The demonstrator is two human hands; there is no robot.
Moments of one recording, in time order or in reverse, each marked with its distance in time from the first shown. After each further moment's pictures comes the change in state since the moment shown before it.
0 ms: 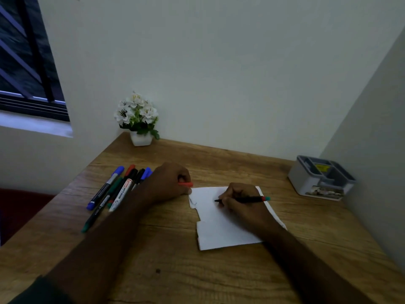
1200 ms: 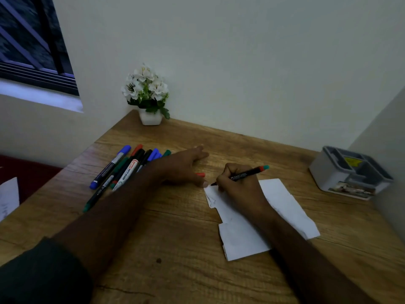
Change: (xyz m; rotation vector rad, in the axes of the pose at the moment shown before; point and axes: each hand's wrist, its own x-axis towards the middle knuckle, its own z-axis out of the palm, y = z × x) left_hand 0.021 -0.002 0.008 -0.055 -0.318 -0.121; right_hand 0.034 0.000 0.039 0.182 0.075 -0.005
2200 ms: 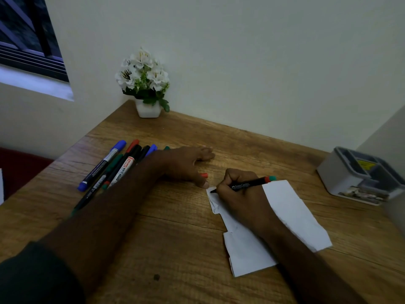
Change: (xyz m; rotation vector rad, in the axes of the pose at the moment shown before) left_hand 0.013 -0.001 -0.012 0.059 -0.150 0.073; right_hand -0.002 0.001 0.002 -0.161 -0.084 -0.080
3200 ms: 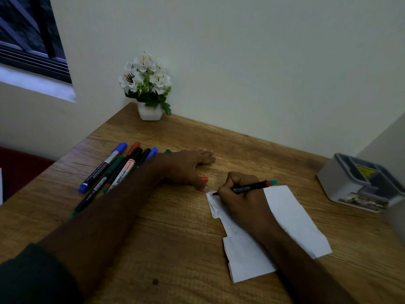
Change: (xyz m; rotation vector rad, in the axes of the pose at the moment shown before) left_hand -0.003 0.006 -0.001 0.029 -0.011 -0.010; right_hand 0.000 -0.002 -0.002 -0.019 0.022 0.056
